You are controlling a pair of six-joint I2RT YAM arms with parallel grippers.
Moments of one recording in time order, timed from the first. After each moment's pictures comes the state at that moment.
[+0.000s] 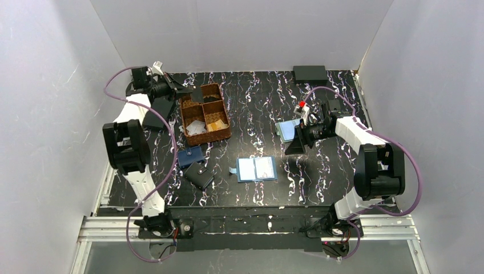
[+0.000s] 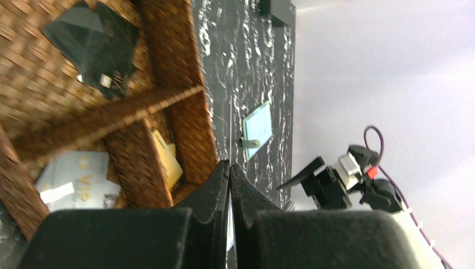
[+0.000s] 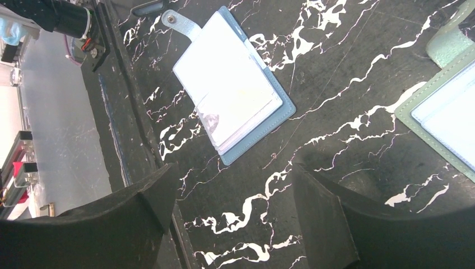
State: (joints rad) left arm 0.15 1.90 1.48 -0.22 0.89 -0.68; right arm 0.09 1.59 1.05 -0.77 -1.04 -0.56
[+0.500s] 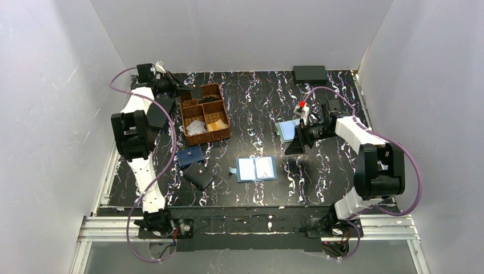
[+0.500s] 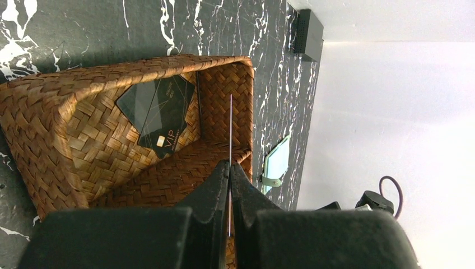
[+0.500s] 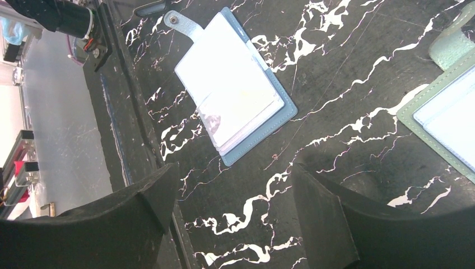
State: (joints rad) left arm 0.15 2.22 1.81 -0.32 0.83 -0.70; right arm 0.09 1.59 1.05 -0.77 -1.06 -0.56
